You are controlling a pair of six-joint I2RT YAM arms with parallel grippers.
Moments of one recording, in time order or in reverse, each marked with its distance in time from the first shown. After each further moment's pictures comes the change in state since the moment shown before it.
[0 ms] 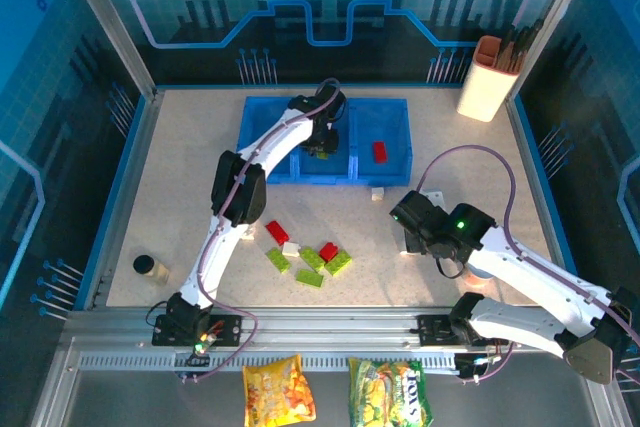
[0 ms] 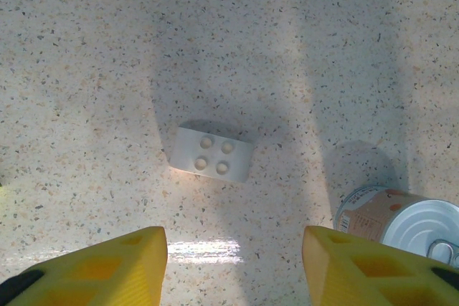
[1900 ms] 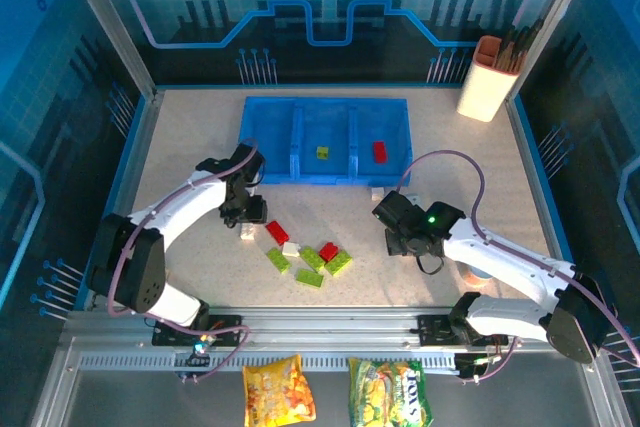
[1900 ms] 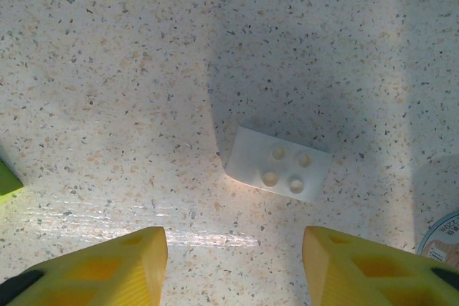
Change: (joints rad) left arm 0.152 -1.010 -1.357 0.136 0.079 0.003; right arm 0.000 0.154 -0.080 0.208 -0.110 -0.031
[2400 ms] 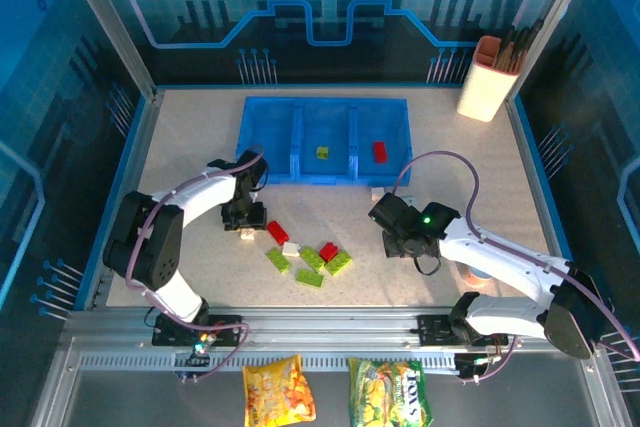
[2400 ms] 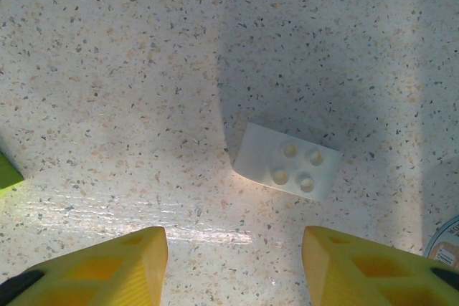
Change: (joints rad) left arm 0.021 0.148 -0.013 0.026 -0.003 -0.007; right arm 0.022 0.025 0.000 0.006 -0.003 0.001
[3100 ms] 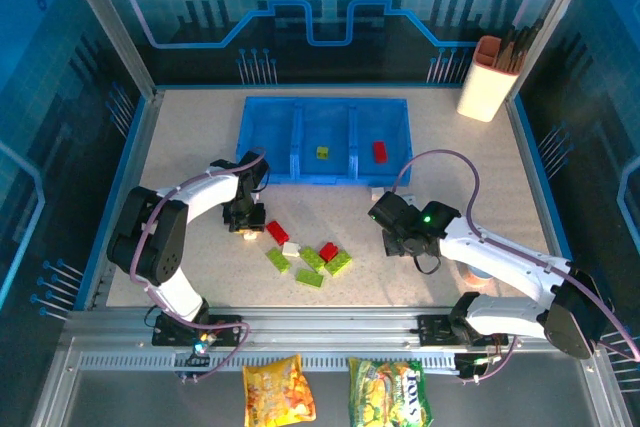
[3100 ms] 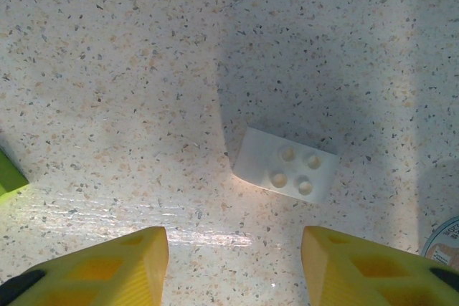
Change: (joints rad) left arm 0.000 0.027 0.001 0.006 0.011 0.000; right arm 0.000 0.001 0.013 -0.009 0.008 0.000
